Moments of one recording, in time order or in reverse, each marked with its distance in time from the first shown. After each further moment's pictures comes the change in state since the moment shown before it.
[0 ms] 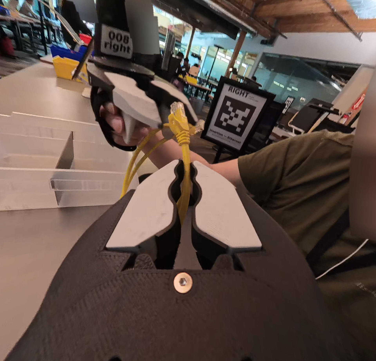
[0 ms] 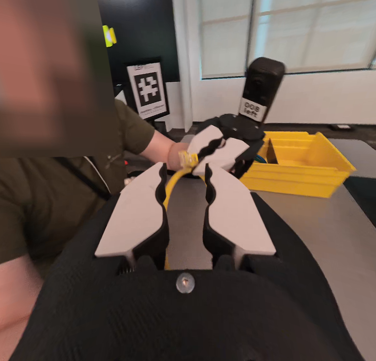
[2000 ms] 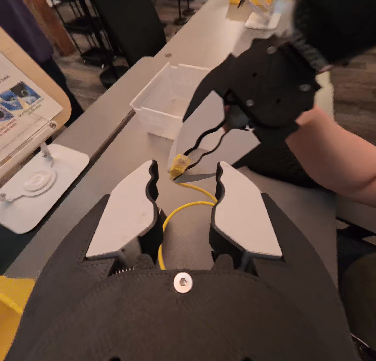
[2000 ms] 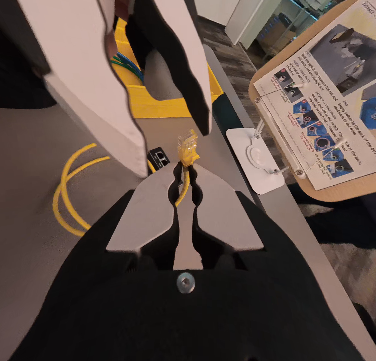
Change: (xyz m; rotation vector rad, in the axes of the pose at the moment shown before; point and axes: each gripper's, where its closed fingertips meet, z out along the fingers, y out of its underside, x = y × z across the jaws) left arm -0.039 -0.007 -0.043 -0.338 -0.858 0.152; right arm 0.083 0.052 0.036 -0.585 0.813 -0.280
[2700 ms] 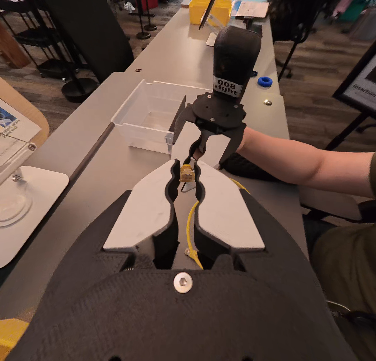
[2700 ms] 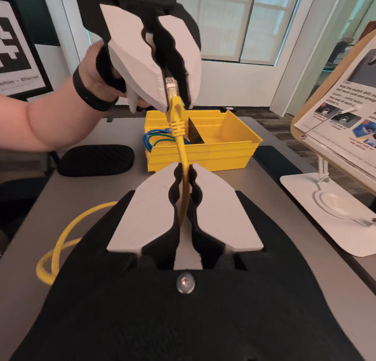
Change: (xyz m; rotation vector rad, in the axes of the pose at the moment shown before) left arm -0.003 -0.021 -0.020 0.050 0.191 0.001; right arm -0.011 -0.014 -0.004 0.446 -0.287 0.278
